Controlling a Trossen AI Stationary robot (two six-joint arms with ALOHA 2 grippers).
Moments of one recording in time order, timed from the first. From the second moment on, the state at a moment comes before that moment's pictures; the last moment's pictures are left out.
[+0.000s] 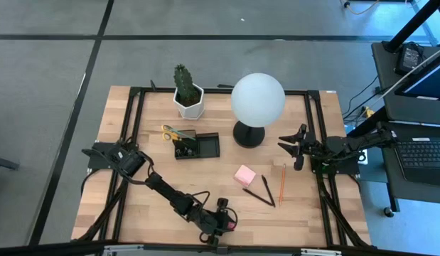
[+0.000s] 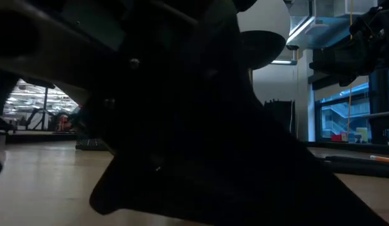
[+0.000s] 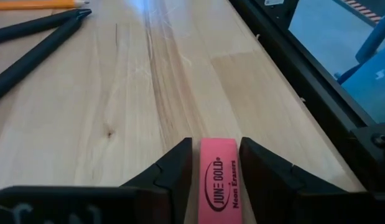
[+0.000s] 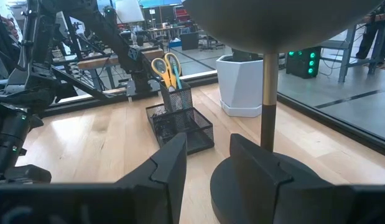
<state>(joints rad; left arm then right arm) -0.60 2.30 1.28 0.39 -0.31 -0.22 0.29 0.05 0.04 -0.03 0.55 0.15</state>
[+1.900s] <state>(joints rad) -0.34 1.29 0.98 -0.52 -0.54 -0.39 0.29 0.05 0.04 -0.03 0.59 0.01</state>
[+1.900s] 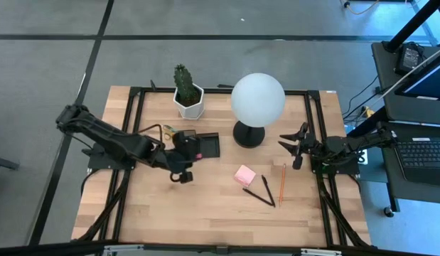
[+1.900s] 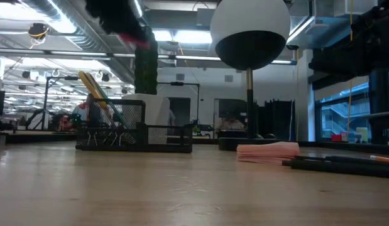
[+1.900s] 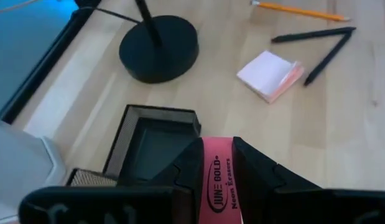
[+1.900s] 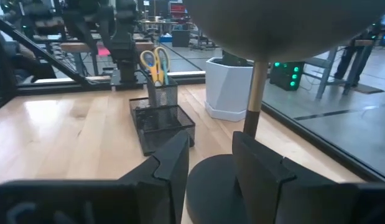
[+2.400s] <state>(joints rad) -0.17 1.16 0.49 -0.16 -0.49 -0.39 0.29 0.05 0.04 -0.03 0.59 0.06</state>
